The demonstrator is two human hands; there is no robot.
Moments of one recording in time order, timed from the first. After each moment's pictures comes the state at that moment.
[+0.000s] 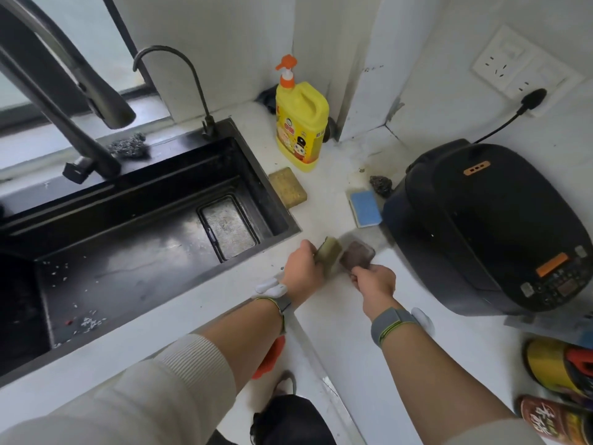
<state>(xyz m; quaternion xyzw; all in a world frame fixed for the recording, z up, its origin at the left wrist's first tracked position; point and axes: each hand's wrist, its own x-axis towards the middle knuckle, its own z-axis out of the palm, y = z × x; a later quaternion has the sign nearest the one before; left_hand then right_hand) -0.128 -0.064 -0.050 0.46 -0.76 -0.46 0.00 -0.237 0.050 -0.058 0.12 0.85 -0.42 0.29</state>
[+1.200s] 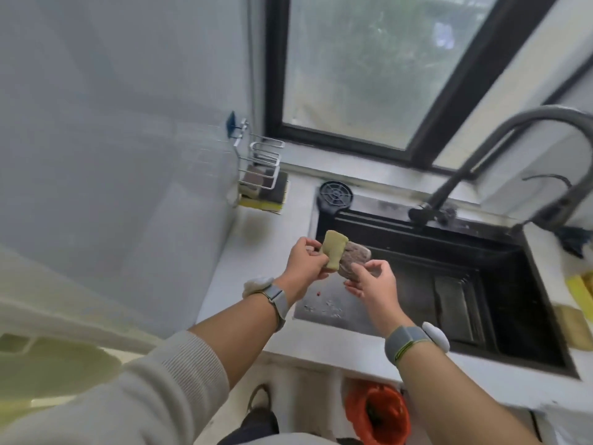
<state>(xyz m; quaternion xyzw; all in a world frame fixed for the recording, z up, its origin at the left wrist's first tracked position) 0.494 -0.301 0.023 0.59 -0.33 -0.64 0.37 0.338 -0.254 0.039 -0.26 0.68 -0.45 0.52</state>
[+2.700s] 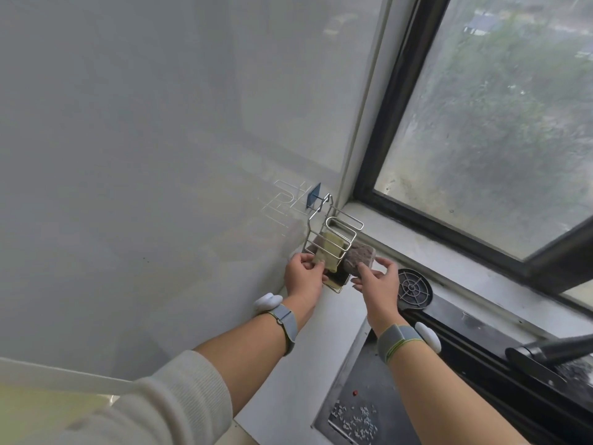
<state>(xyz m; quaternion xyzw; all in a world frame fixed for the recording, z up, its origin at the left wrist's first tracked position) 0.600 -0.441 0.023 0.71 -0.15 -0.38 0.57 0.462 -0.482 0.045 -0.40 0.61 -0.42 0.55</state>
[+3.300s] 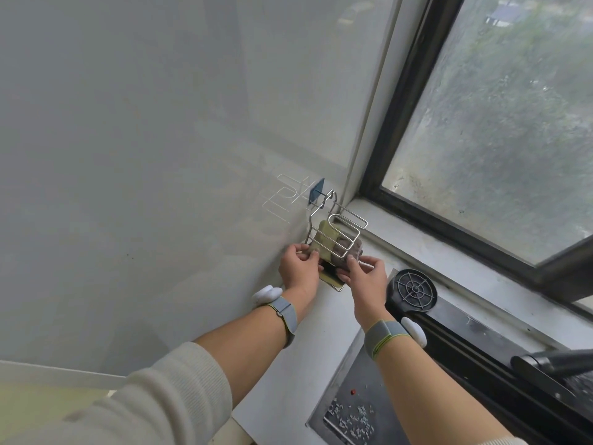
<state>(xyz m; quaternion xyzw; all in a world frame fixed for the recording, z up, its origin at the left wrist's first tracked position) 0.605 -0.451 0.028 0.73 -0.12 -0.32 0.59 0.489 -0.484 0.039 -0.36 0.55 -0.44 0.61</state>
